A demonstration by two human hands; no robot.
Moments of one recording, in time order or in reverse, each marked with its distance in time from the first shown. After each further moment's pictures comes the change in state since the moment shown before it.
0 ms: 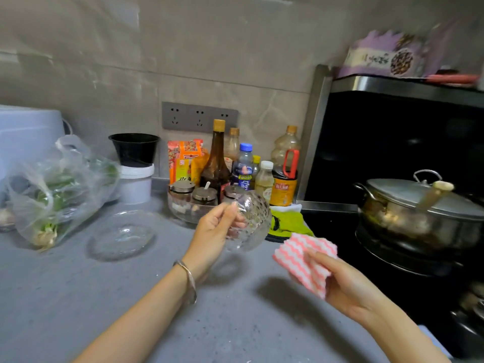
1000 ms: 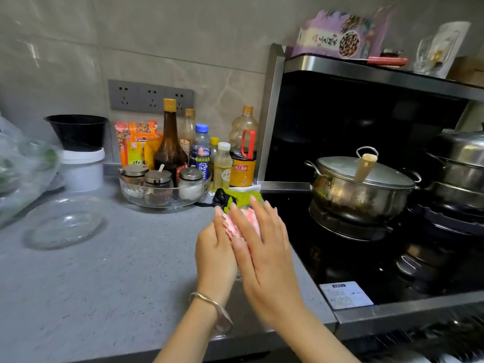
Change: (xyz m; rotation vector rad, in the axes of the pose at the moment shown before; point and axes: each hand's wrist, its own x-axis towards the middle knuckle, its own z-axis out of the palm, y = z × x) left_hand -0.069 0.003 0.112 0.045 0.259 -0.112; right_hand -0.046 0.032 0.015 -1.464 0.230 -0.981
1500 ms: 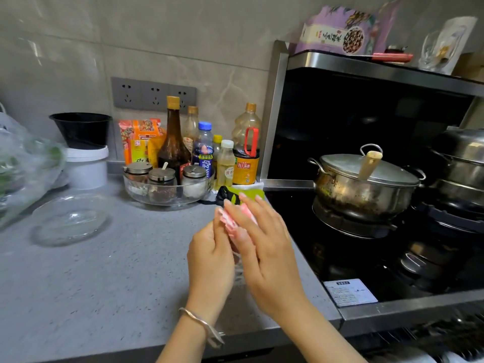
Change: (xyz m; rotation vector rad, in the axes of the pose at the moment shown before) left_hand -0.012 0.005 -0.019 0.051 -0.020 0.107; right_hand 0.009 -0.013 -0.003 0.072 0.070 -0.080
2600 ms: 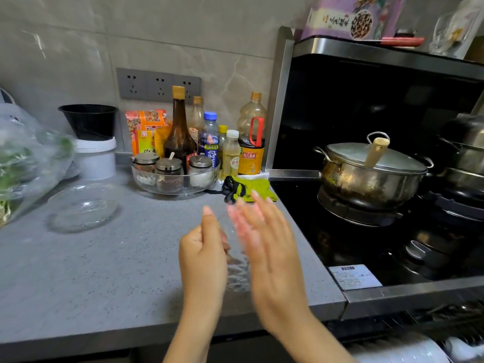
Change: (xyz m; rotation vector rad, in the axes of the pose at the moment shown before) left_hand -0.023 0.012 -0.021 -0.129 0.117 -0.127; right_hand -0.029 -0.030 -0.003 0.139 -0.008 0.091
